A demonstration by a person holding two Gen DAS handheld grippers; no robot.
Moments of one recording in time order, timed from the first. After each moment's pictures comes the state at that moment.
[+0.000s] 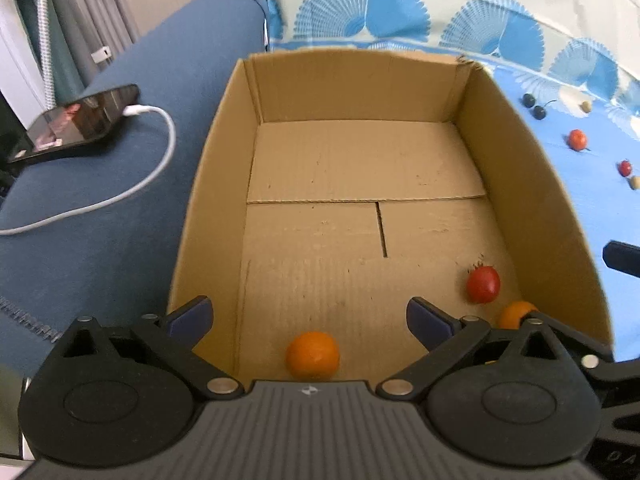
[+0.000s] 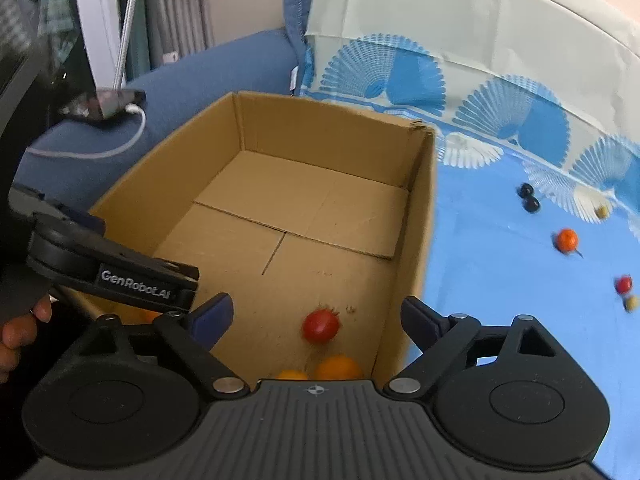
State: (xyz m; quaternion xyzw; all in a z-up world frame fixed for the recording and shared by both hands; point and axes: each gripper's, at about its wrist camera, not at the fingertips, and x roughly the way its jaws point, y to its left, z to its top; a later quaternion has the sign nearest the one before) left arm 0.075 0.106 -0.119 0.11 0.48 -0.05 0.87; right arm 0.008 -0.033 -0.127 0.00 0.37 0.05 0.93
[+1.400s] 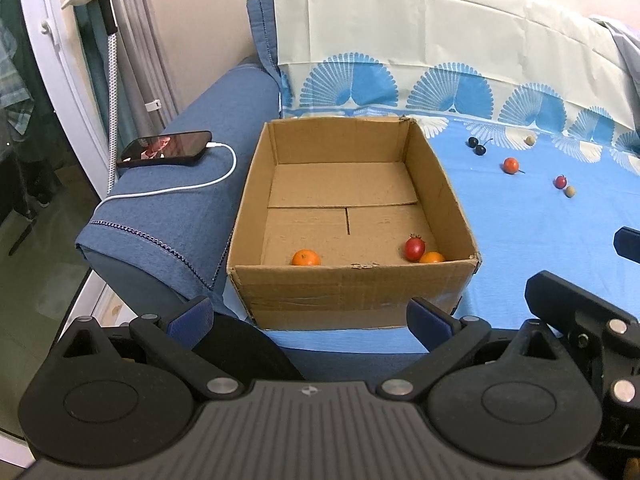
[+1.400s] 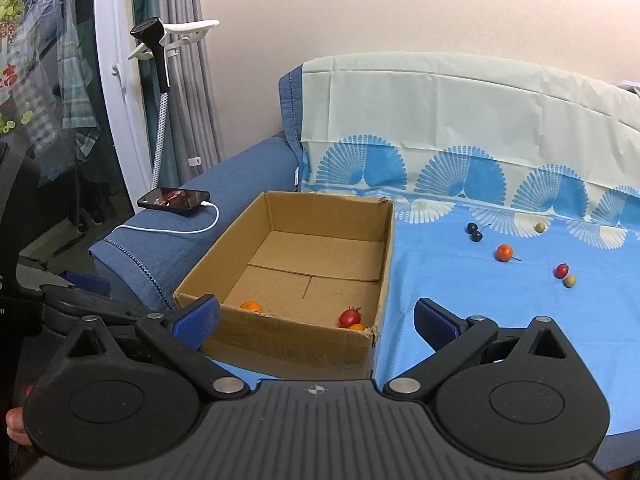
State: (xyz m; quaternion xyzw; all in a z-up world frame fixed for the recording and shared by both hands) left arm -0.115 0.104 -0.027 0.11 0.38 -0.04 0.92; right arm -0.186 -0.024 -0.046 0.04 0.23 0.03 0.97
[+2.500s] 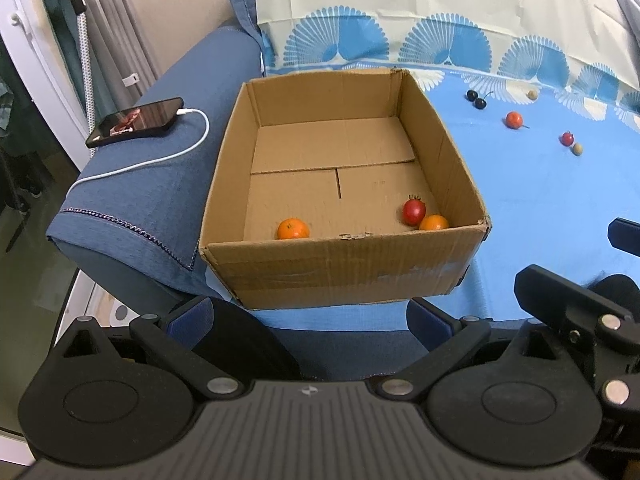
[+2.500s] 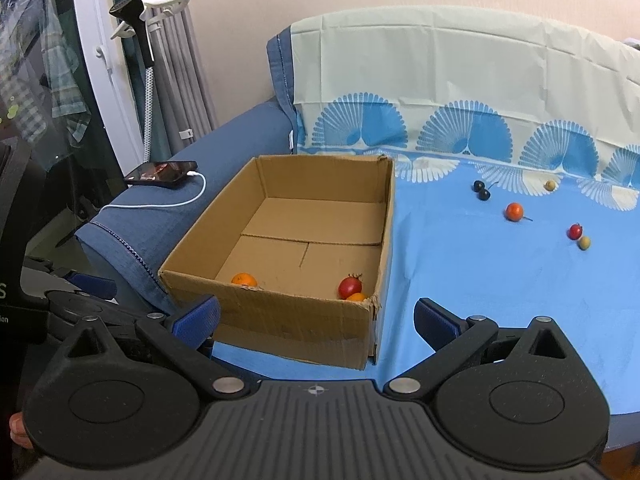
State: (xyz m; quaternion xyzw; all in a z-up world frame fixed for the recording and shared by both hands) left arm -0.082 0.089 -0.061 0.14 0.44 -0.05 0.89; right arm -0.154 -0.038 -0.074 0.07 0.29 0.03 0.95
